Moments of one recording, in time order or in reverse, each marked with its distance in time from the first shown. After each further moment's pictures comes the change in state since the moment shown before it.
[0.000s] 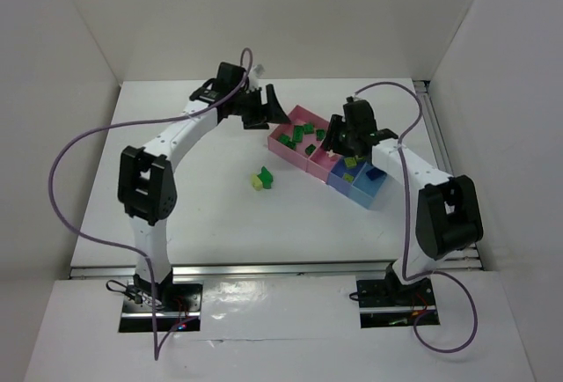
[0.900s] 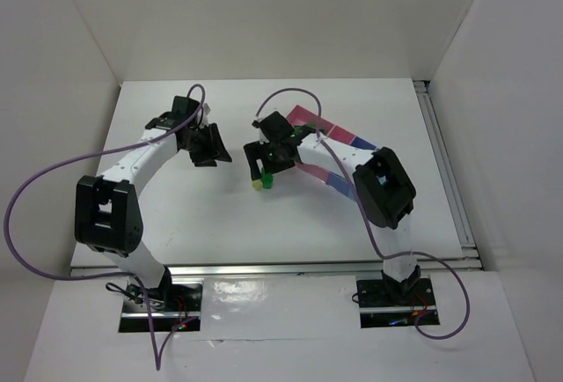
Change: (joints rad) left arm 0.200 -0.407 -0.571 -0.138 -0.267 0.073; right arm 0.426 0.419 0.425 -0.209 -0.058 -0.219
